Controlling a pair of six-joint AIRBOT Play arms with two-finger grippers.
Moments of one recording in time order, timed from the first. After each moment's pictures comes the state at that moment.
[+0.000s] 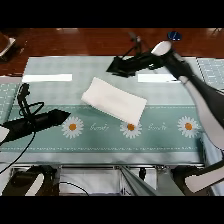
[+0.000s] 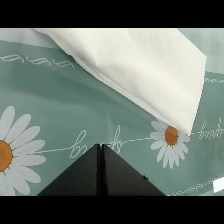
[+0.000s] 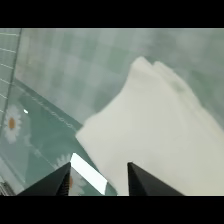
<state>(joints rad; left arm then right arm) -0.04 -0.55 0.46 0.84 -0.91 -1.45 0.27 -1.69 1.67 -0.73 1.13 1.43</state>
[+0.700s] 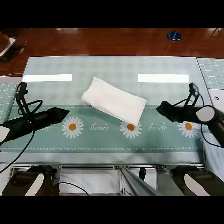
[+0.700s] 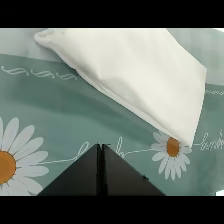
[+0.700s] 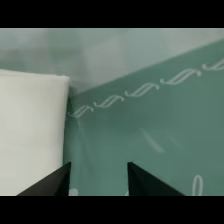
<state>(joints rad) -0.04 -0.55 0.46 0.85 -0.86 -1.45 0.04 -0.96 0.53 -1.05 0.68 1.77</state>
